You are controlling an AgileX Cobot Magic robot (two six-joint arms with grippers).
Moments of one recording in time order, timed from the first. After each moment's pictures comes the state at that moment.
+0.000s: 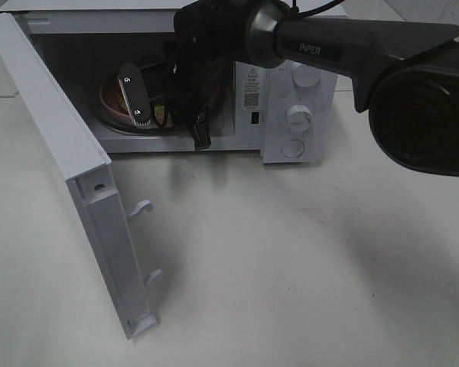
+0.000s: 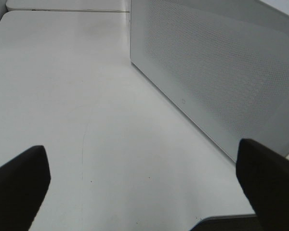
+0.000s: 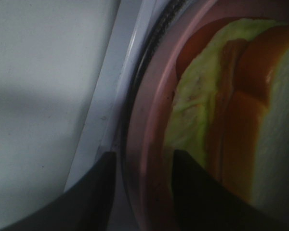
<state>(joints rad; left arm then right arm) 0.09 0.00 -0.51 -0.20 1.08 0.11 0.64 2.48 -2.17 -0.16 0.68 -1.22</state>
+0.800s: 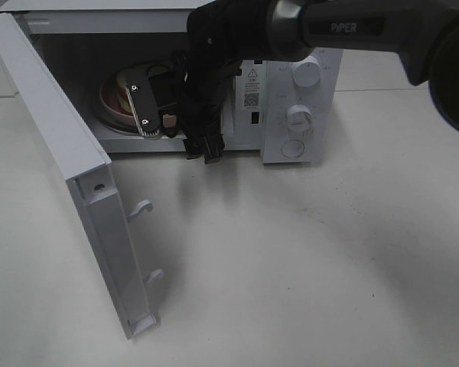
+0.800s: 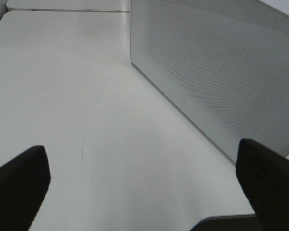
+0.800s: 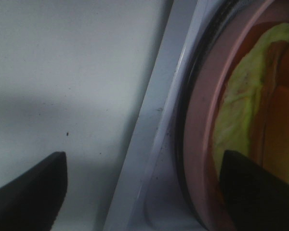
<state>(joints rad) 0.09 0.00 -0.51 -0.20 1.08 0.11 0.65 2.31 -1.88 -0.13 0.59 -1.21</state>
